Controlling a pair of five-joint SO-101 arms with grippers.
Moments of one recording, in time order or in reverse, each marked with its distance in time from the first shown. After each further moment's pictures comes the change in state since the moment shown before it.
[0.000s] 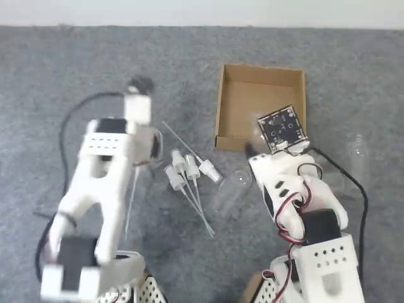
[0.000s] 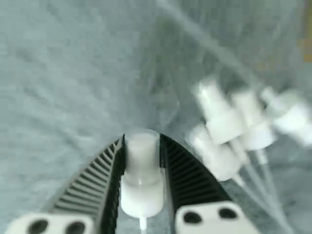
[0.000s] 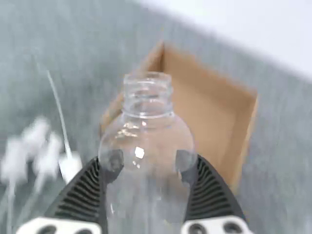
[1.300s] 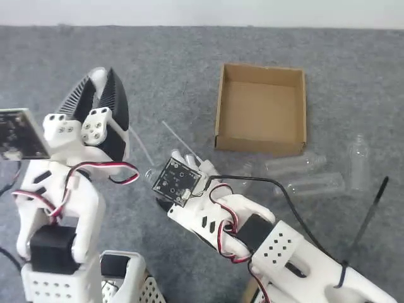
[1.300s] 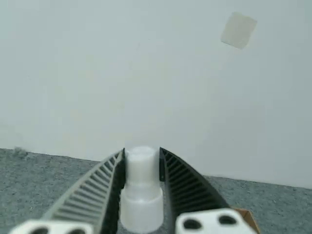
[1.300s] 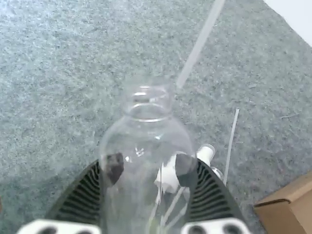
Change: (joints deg) left arm 2.0 -52.0 1.2 -16.4 18.5; right arm -36.0 15.9 7.1 -17.8 0.0
